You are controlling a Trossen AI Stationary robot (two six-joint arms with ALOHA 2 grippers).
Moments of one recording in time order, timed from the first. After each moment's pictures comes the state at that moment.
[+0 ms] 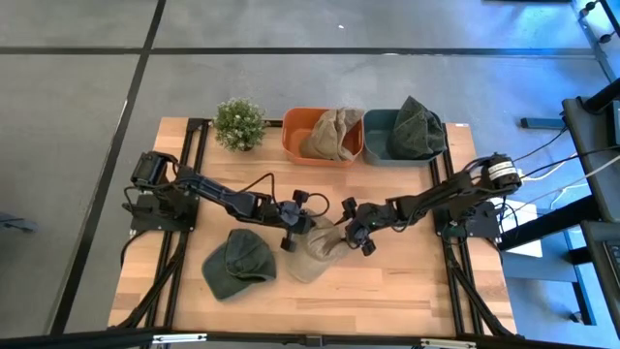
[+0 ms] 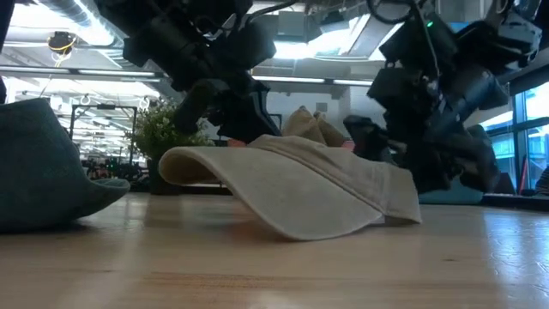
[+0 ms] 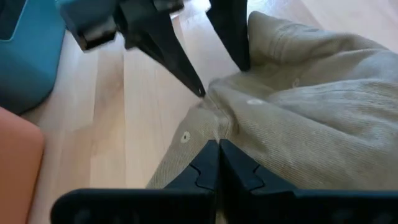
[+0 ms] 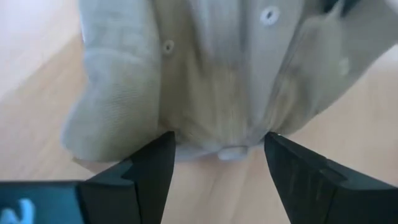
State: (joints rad) left arm -0.15 1.73 0.88 0.18 -0.20 0.29; right arm 0.16 1.65 0.56 0.36 0.02 -0.45
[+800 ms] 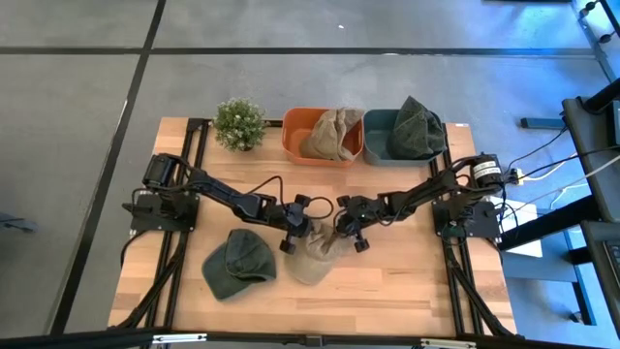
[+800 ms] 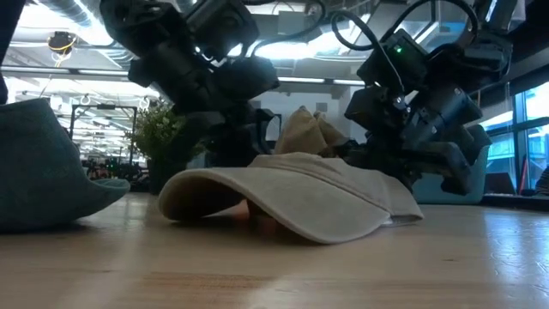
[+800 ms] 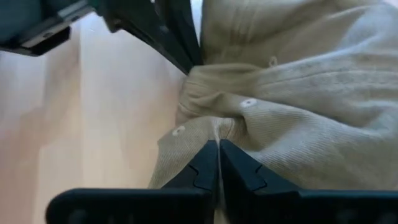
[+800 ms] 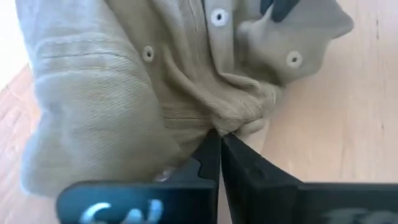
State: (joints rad) left arm -0.12 1.82 0.88 0.18 -0.11 0.29; right arm 0.06 1.78 0.60 0.35 -0.10 -0.33
